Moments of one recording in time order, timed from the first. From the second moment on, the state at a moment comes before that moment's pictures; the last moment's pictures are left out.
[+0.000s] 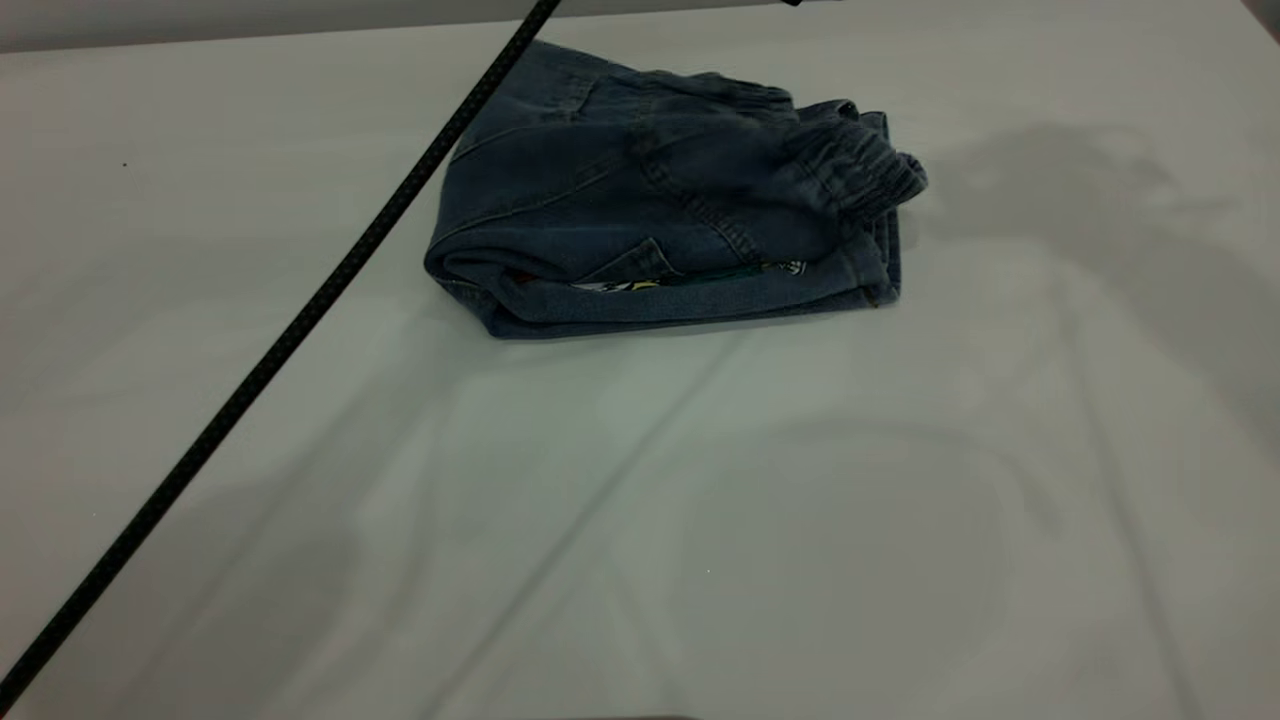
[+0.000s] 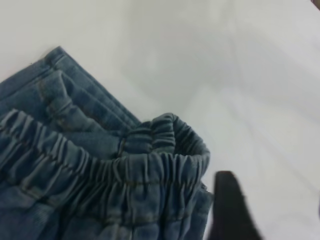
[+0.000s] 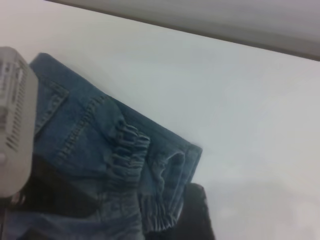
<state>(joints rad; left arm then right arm) -0.49 2.35 -1.98 -0.80 0.84 0.70 0.14 1.78 -1.59 0.20 0.76 -0.13</state>
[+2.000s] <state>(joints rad) -0.51 2.53 -2.09 0.00 1.04 -0.06 0.14 1.75 -1.62 0.20 0.89 -0.13</state>
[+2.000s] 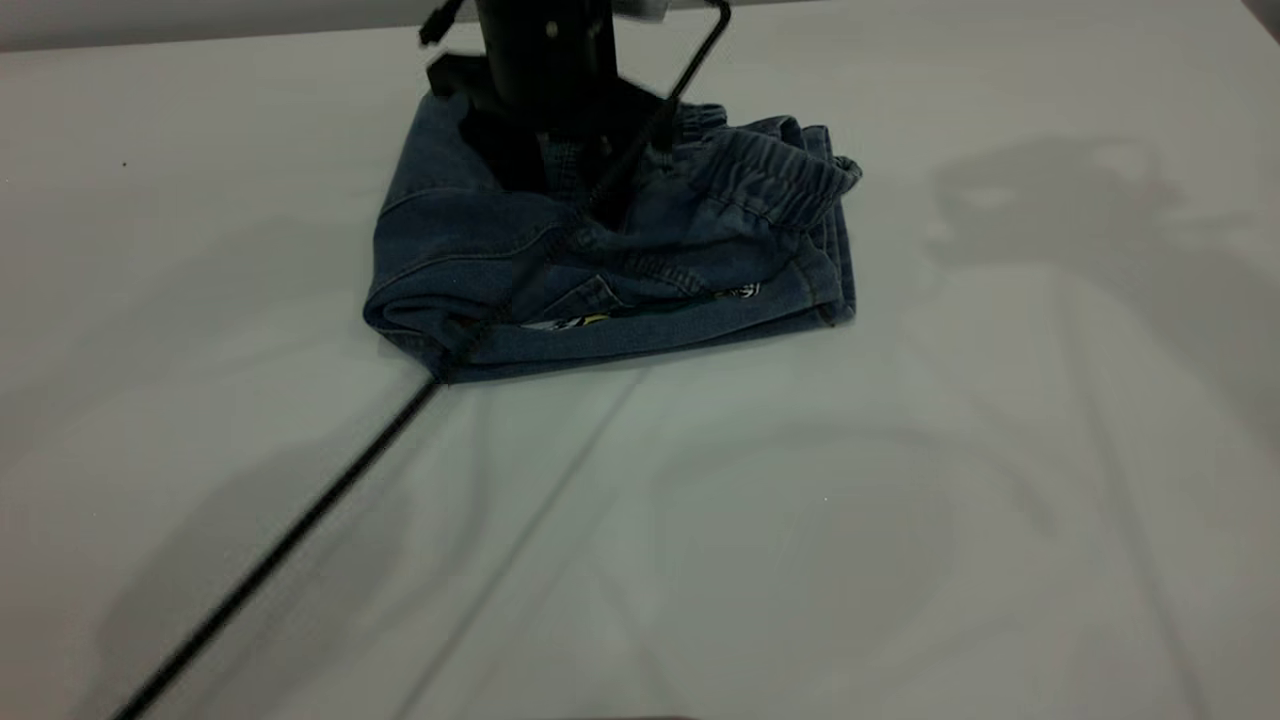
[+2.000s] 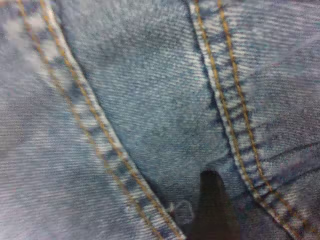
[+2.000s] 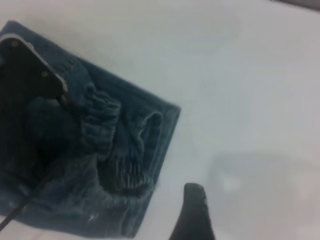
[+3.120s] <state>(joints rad) -0.51 1.86 -2.31 0.01 1.17 0.05 0.14 0.91 -1.69 0.26 1.28 -0.05</state>
